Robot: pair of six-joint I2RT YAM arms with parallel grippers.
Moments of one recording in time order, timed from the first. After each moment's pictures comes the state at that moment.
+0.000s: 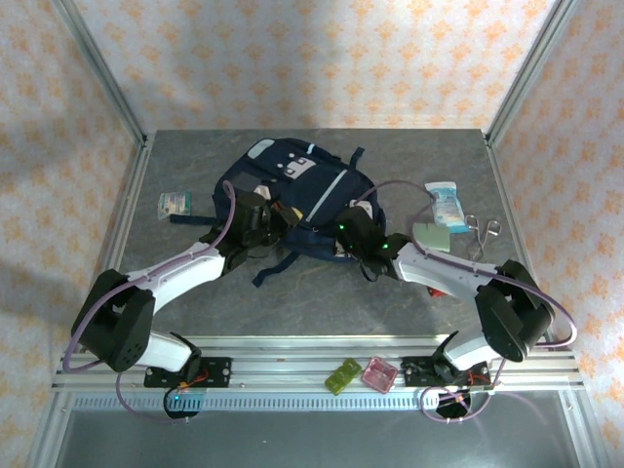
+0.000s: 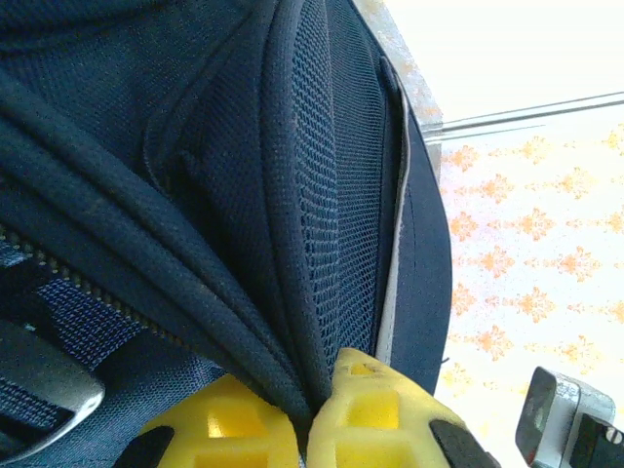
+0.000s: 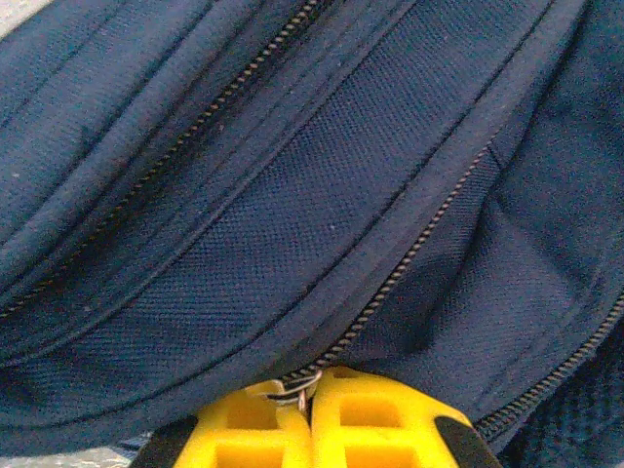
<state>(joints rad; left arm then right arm) -0.48 1.41 0.78 0.13 0.19 -1.16 0.73 1.46 0.88 -0.27 0.24 0.62</state>
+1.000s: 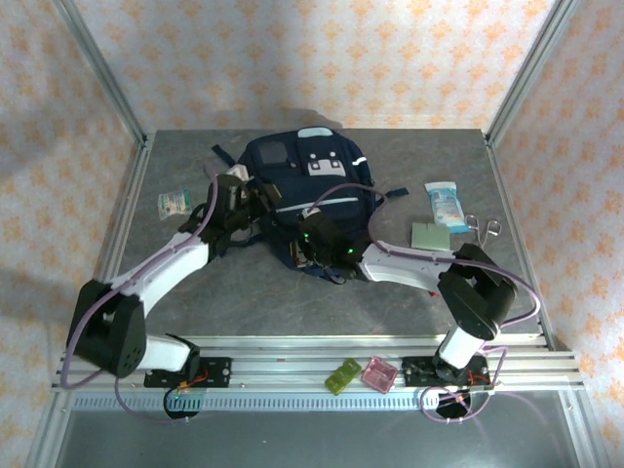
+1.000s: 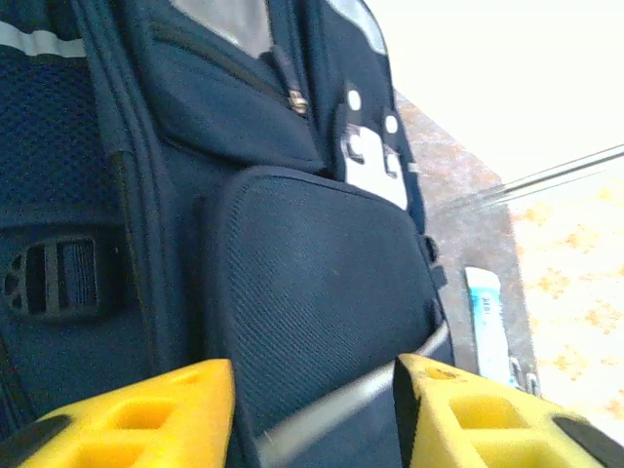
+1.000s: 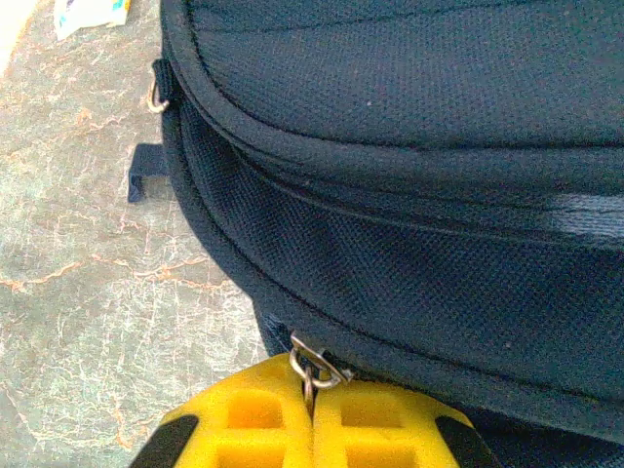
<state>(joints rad) -0.33 1.32 0.83 -0.01 0.11 -0.86 0.91 1.67 1.02 -0.09 0.03 0.63</state>
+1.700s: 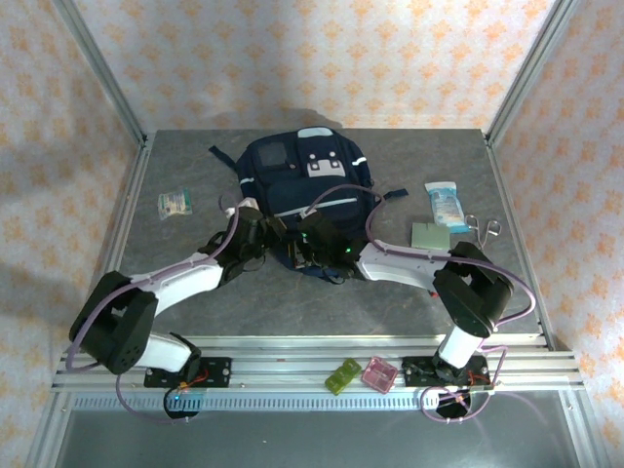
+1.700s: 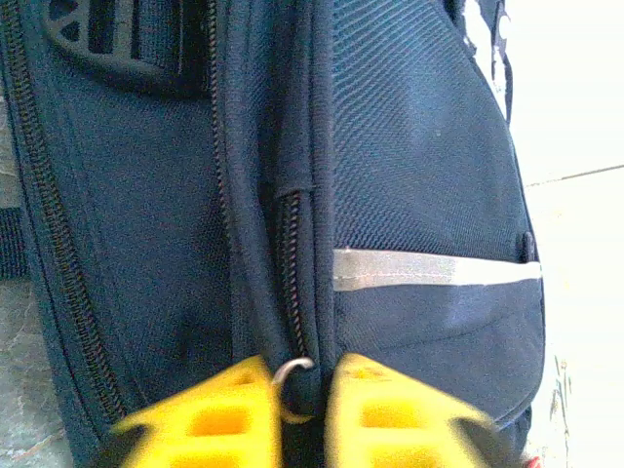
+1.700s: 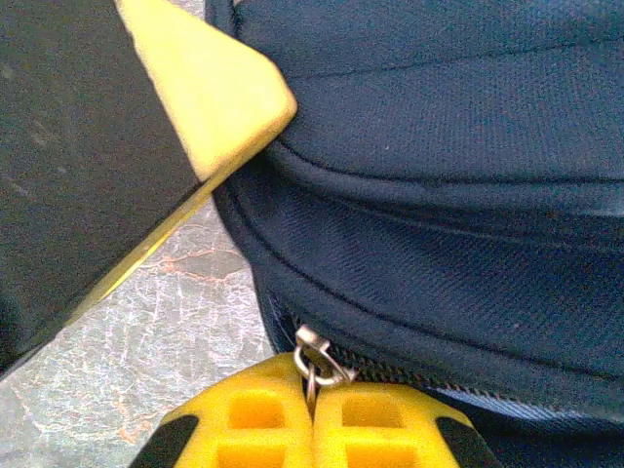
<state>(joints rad) -0.47 1.41 0.66 0.15 -0.03 -1.03 0.91 1.69 1.03 -0.09 0.00 0.63</state>
